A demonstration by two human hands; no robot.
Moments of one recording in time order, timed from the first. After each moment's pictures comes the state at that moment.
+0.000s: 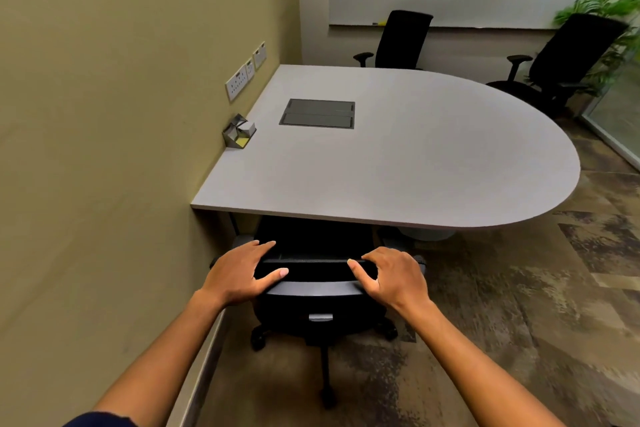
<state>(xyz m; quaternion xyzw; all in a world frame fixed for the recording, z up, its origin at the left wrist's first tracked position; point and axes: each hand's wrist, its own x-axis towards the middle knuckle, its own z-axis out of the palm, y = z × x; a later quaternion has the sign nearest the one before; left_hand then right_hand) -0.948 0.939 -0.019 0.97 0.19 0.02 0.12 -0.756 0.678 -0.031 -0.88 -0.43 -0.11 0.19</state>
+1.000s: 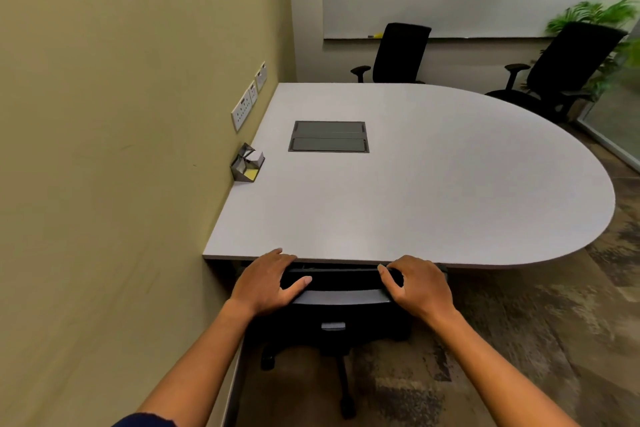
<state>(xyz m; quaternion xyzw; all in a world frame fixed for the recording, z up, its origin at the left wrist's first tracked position) -0.843 1.105 -0.016 0.98 0.15 0.02 0.14 -0.665 0.833 -0.036 -0.91 -0.36 -0.08 0.18</state>
